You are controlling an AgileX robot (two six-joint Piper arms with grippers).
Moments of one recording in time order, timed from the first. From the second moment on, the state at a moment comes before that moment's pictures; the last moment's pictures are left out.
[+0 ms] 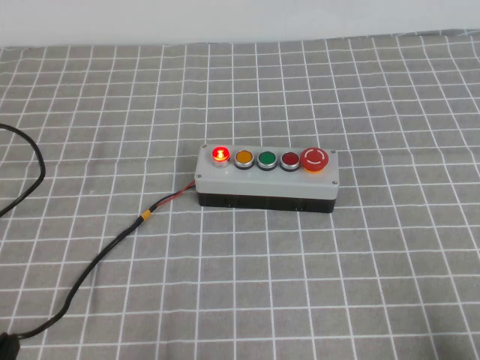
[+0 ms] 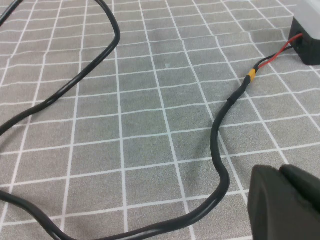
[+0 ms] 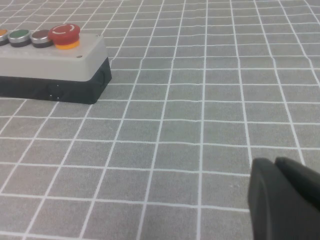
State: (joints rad) right arm 0.11 -0.01 0.02 0.25 0.34 -0.14; left arm -0.14 -0.01 0.03 -0.02 0.39 0.12
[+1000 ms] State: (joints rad) right arm 0.11 -0.01 0.02 0.25 0.12 -0.14; left arm -0.14 -0.01 0.03 -0.02 0.39 0.12
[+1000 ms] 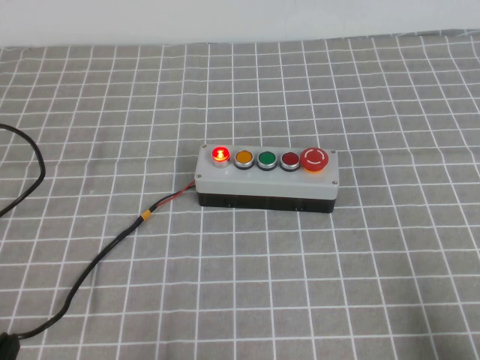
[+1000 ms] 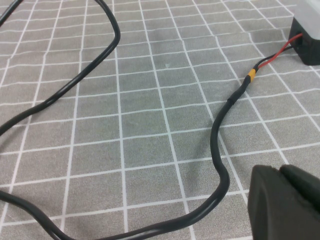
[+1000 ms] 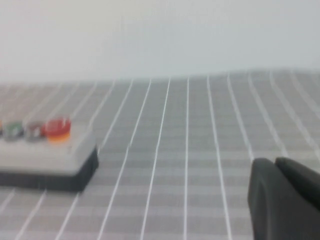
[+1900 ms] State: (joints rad) right arm 0.11 0.07 -0.45 0.30 -0.03 0.02; left arm -0.14 -0.01 0.03 -0.02 0.39 0.12
